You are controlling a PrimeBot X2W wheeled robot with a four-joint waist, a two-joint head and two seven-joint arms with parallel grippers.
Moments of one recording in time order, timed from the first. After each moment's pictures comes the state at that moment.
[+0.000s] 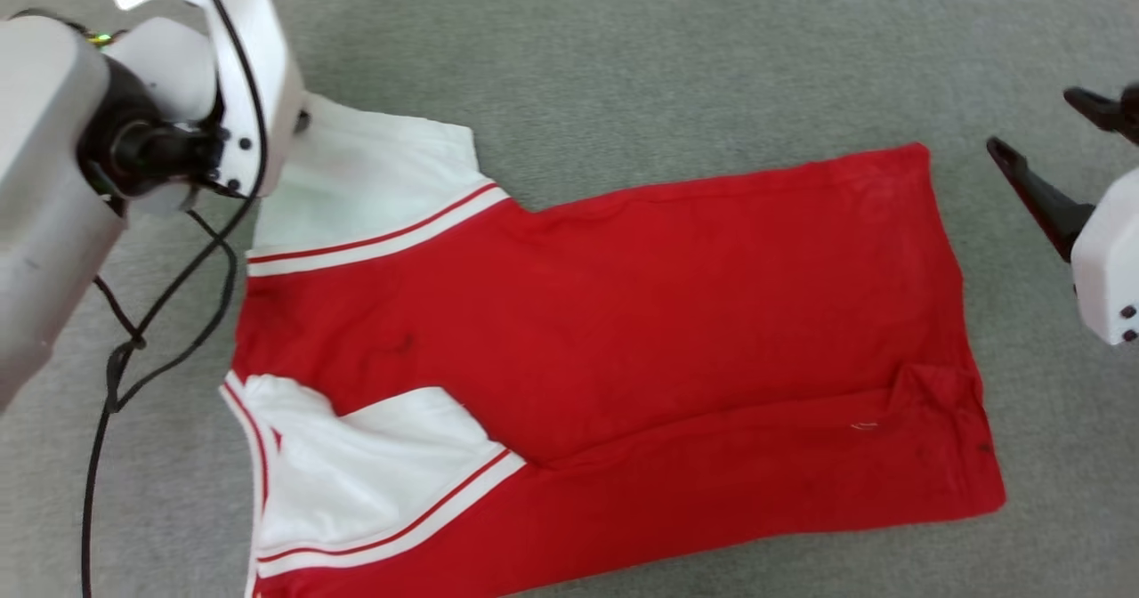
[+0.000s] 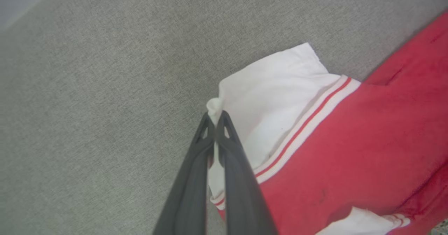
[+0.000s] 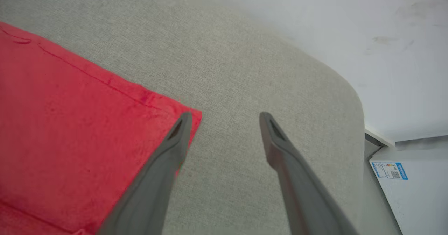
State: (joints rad) left arm -1.27 0.68 -0.99 0.49 -1.08 -0.10 0.86; right arm -0.59 -0.73 0.34 -0.06 0.48 0.13 0.49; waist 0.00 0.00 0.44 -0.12
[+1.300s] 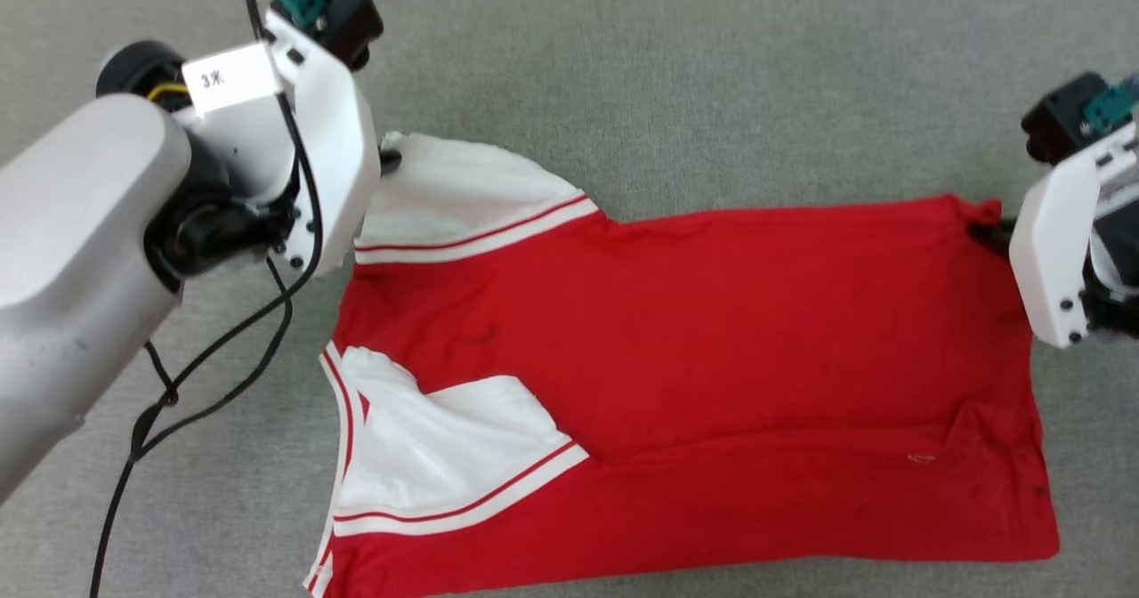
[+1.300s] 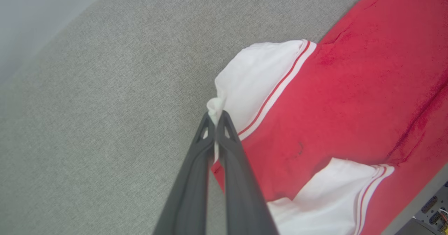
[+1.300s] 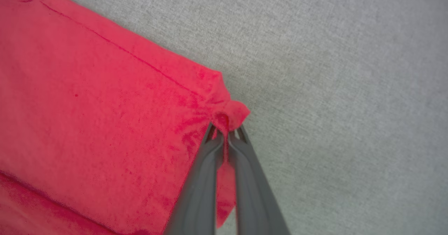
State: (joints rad) left arm -1.20 0.71 -1.04 0.28 -1.06 -0.12 0.73; right arm -0.88 -0.74 0.77 0.37 0.85 0.13 0.65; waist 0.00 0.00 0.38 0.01
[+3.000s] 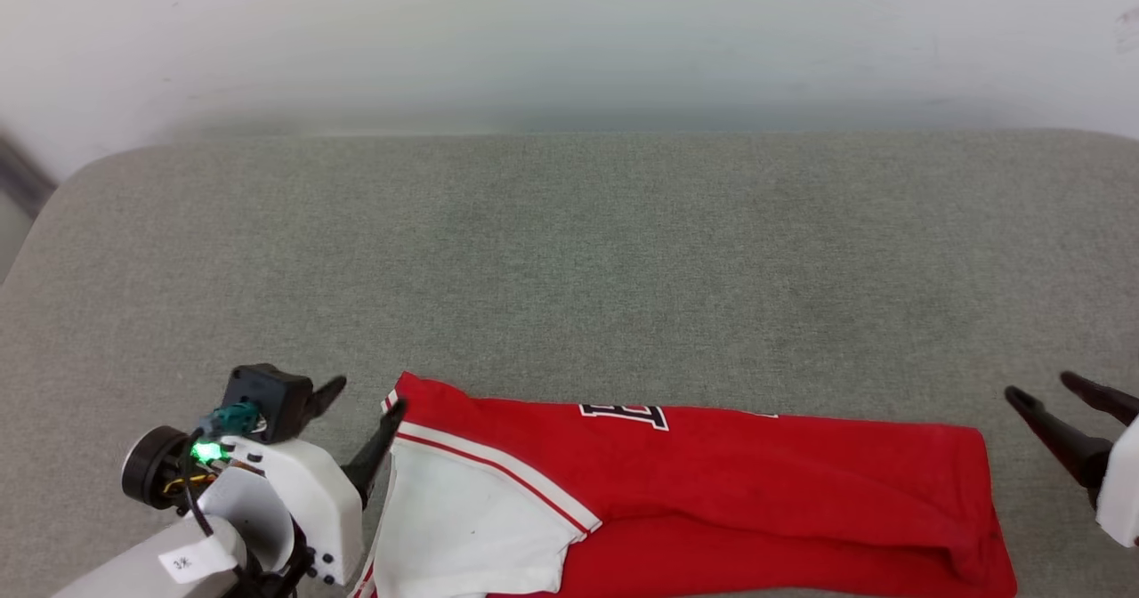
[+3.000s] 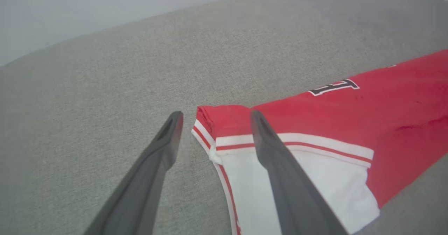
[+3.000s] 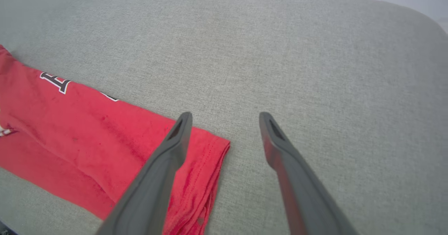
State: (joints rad) left arm -0.50 0.84 -1.04 0.03 -1.00 0.26 -0.03; right arm -0.33 -0.87 0.58 0.27 0.99 0.13 0.15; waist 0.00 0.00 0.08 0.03
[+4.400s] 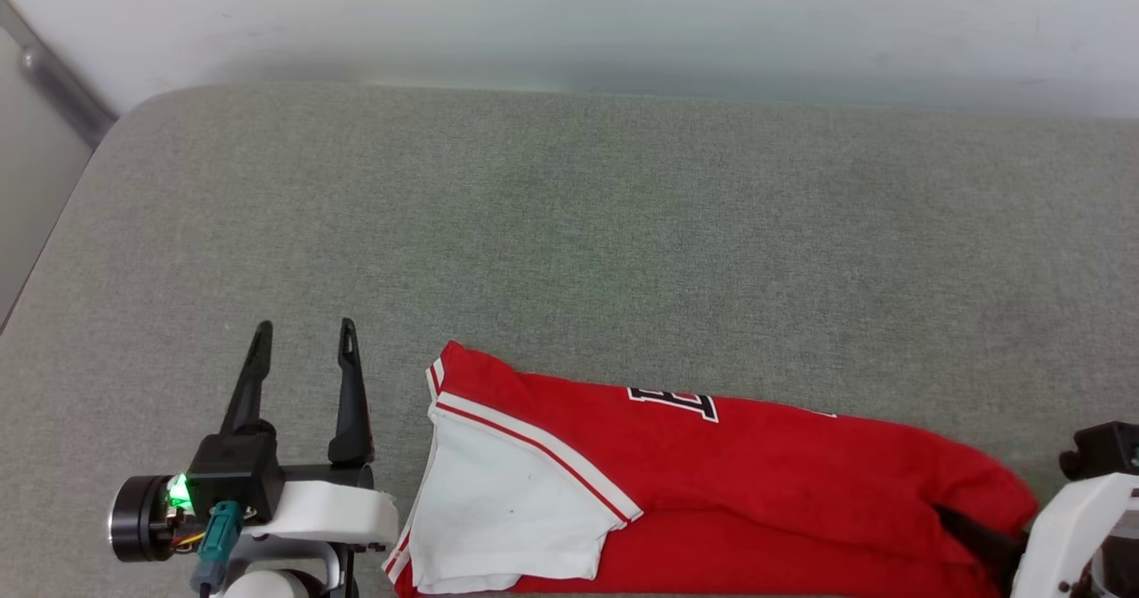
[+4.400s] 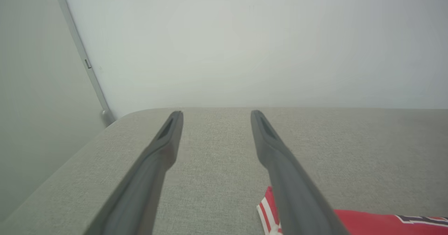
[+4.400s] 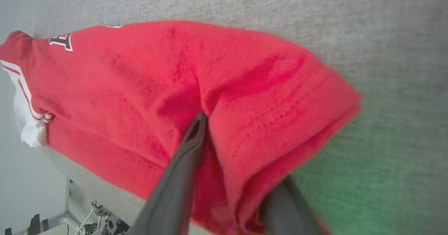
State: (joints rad) left arm -0.07 0.25 -0.22 -0.02 -0.23 0.26 -0.26; right arm -0.15 -0.66 0.49 0.35 1.19 0.13 0.36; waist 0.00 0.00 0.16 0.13
